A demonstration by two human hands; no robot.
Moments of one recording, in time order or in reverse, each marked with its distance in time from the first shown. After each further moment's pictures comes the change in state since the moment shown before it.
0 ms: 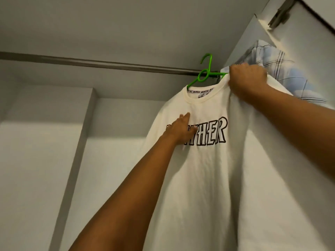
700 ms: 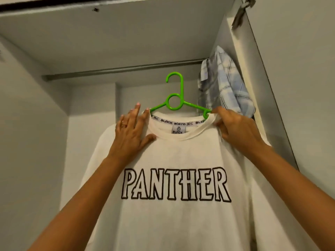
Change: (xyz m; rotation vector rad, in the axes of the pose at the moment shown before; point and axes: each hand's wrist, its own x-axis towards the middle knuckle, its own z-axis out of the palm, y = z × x) left_hand -0.281 0.088 -0.152 0.521 0.245 0.033; right_hand -0.223 0.081 -0.130 0.685 0.038 -0.267
